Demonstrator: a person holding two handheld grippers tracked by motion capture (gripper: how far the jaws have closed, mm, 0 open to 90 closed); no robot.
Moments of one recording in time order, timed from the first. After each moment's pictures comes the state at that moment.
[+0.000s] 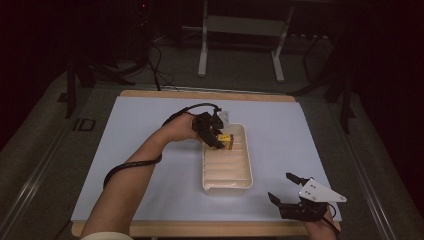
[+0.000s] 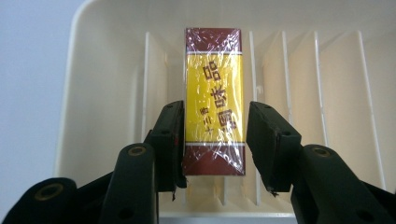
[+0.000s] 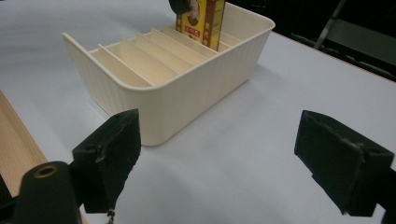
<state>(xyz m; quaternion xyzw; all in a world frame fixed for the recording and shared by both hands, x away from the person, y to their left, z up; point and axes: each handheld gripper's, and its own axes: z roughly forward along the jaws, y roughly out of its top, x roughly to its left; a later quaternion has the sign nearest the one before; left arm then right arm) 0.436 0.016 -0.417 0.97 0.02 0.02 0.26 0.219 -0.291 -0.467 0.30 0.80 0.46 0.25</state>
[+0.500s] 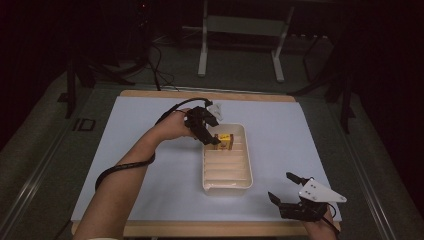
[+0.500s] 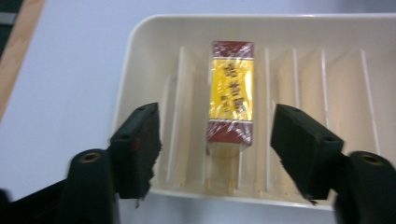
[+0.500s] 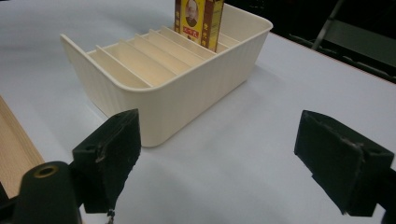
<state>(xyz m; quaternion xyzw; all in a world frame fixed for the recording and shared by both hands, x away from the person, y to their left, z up) 0.430 0.040 -0.399 0.95 0.07 0.07 0.29 0.219 -0.291 -0.466 0.30 0.80 0.46 0.25</state>
